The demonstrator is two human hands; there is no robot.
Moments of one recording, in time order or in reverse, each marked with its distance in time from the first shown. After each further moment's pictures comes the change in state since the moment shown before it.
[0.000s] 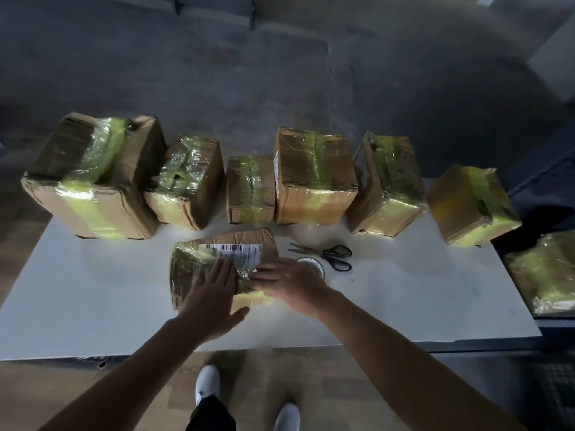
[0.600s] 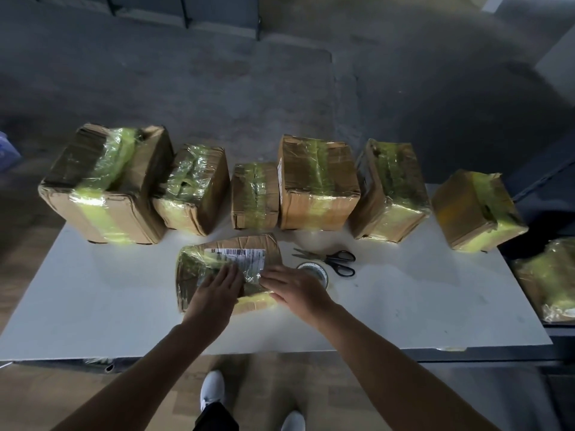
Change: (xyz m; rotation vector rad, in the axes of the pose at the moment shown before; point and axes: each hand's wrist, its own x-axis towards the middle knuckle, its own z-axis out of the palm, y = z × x) left_hand 0.000 -0.001 -0.007 0.001 0.260 0.044; right_hand -0.009 -0.005 0.002 0.080 0.186 0.133
